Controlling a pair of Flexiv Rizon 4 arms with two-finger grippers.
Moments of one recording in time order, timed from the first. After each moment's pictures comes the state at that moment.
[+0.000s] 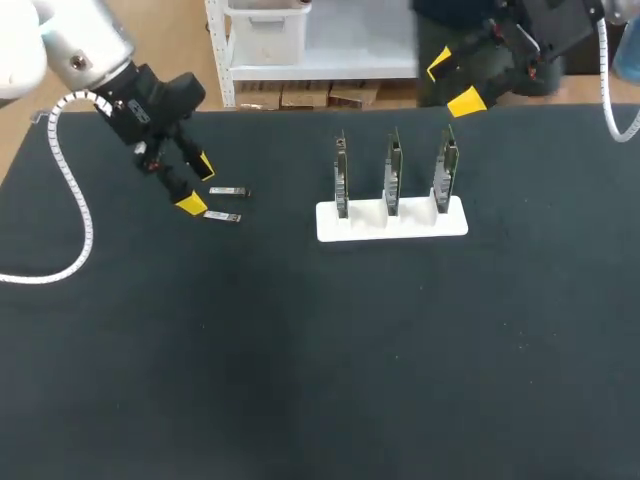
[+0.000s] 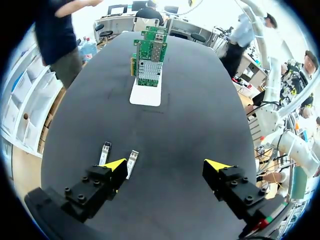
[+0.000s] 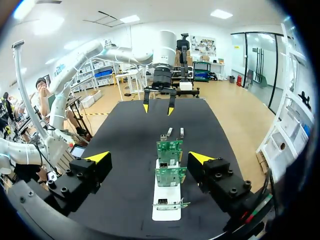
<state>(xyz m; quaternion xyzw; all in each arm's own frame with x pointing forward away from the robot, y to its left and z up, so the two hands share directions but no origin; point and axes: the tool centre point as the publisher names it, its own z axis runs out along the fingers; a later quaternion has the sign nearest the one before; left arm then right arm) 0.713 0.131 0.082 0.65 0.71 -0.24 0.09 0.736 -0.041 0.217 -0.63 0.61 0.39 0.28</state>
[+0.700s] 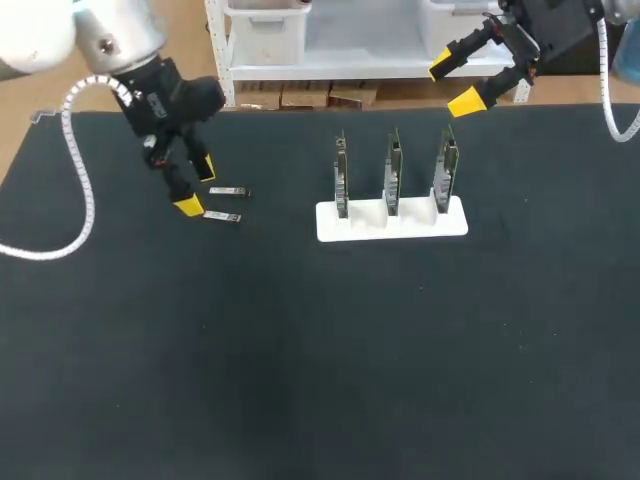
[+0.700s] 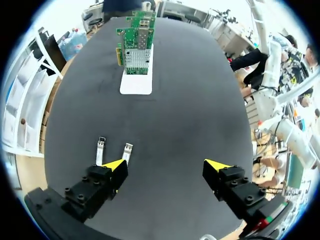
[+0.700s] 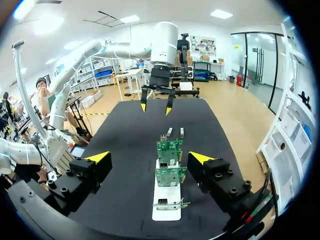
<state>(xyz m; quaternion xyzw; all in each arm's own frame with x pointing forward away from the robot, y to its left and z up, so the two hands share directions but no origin) 0.706 0.132 0.088 0.70 0.69 -0.17 0.02 0.736 -0.041 0.217 -0.63 0.61 0.39 0.28</state>
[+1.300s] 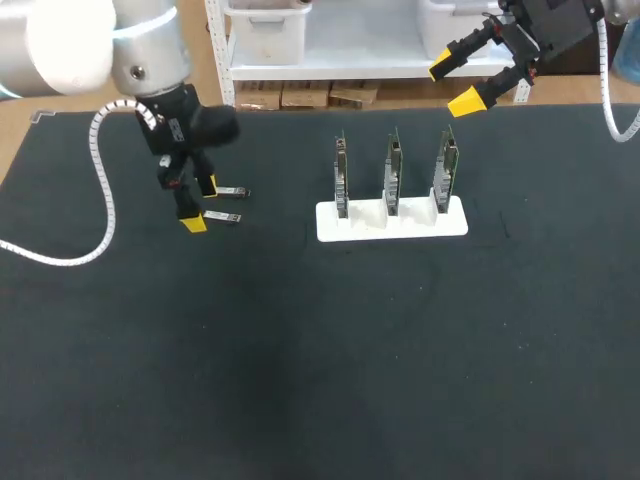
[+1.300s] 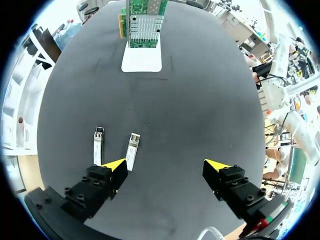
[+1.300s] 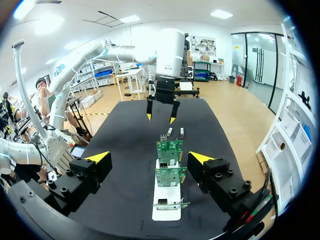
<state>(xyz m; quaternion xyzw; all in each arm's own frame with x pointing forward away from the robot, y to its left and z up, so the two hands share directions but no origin) 0.721 0.139 0.039 0.71 0.69 -0.13 -0.02 0.736 -0.041 0.217 -0.63 0.61 0.39 0.28</state>
